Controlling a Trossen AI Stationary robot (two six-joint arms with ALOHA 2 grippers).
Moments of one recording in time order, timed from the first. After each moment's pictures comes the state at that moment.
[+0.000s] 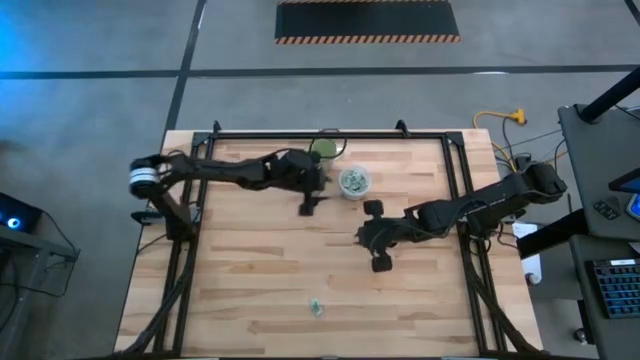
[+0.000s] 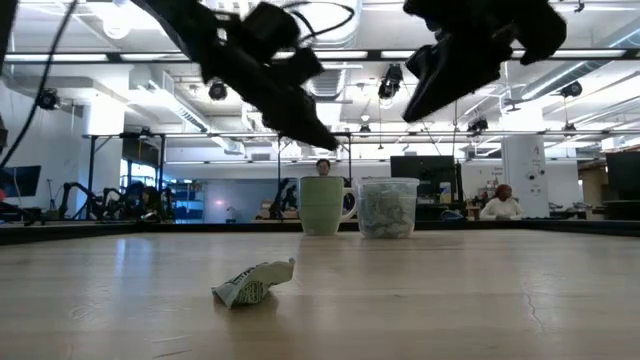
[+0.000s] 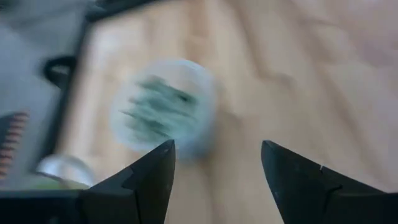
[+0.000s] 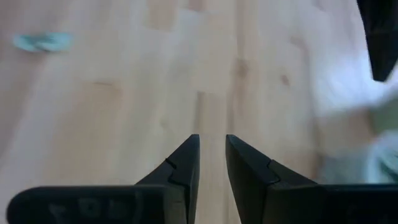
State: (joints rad) left arm 0.25 1.63 1.06 -0.02 0.10 0.42; right arm 0.26 1.44 0.94 -0.36 0.23 0.02
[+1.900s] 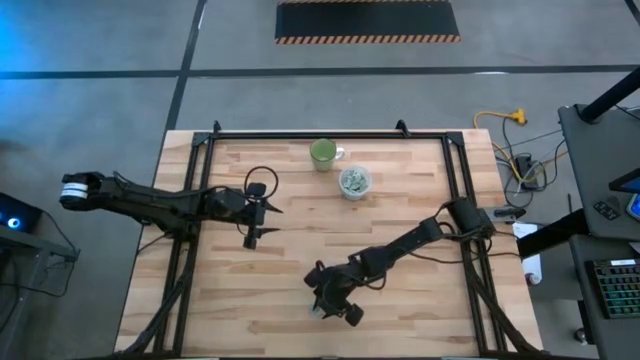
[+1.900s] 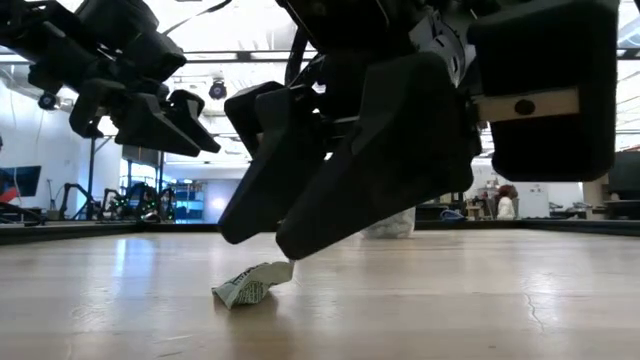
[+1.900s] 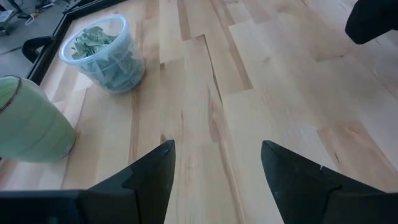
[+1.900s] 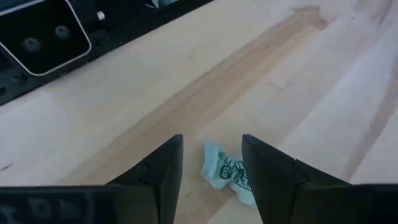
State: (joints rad) left arm 0.01 0.95 0.37 0.08 -0.03 0.29; right arm 0.37 2.15 1.30 0.13 -0.31 -0.35
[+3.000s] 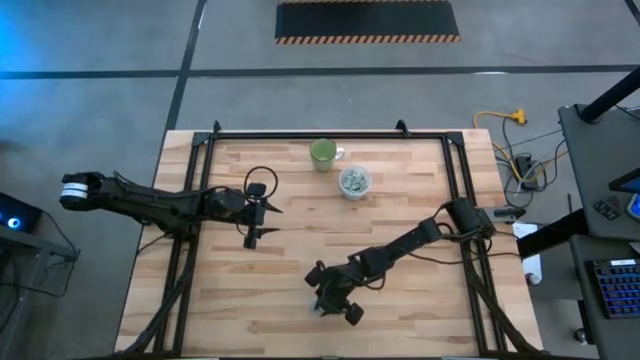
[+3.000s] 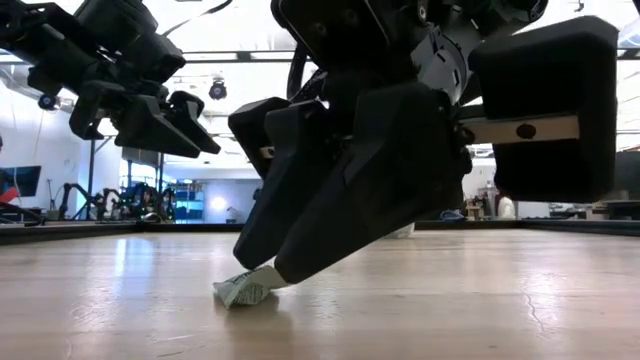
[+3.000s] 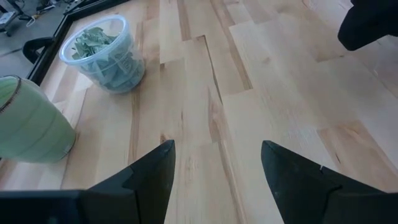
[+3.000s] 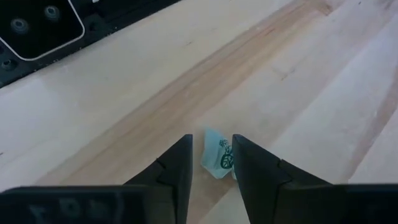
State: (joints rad) left arm 0.01 0.95 0.35 0.10 -0.03 0.29; right arm 0.37 2.16 1.29 0.12 -0.30 -0.35
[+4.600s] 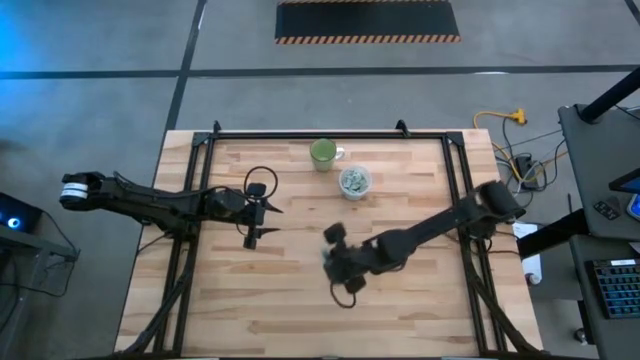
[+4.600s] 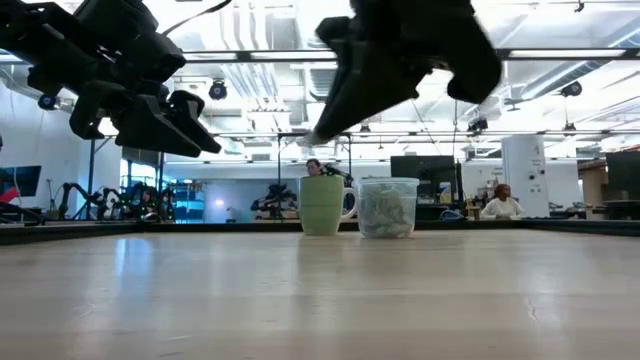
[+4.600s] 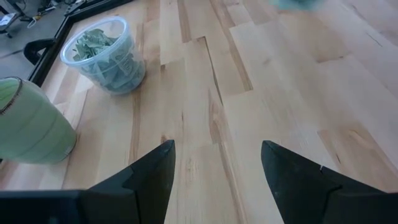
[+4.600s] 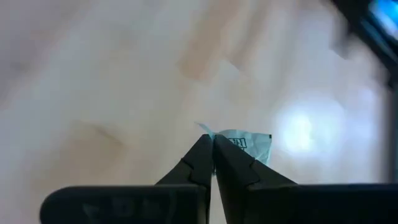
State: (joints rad) left arm 0.01 0.95 0.35 0.10 -0.03 0.29; right arm 0.36 1.87 1.33 -0.40 0.37 -0.30
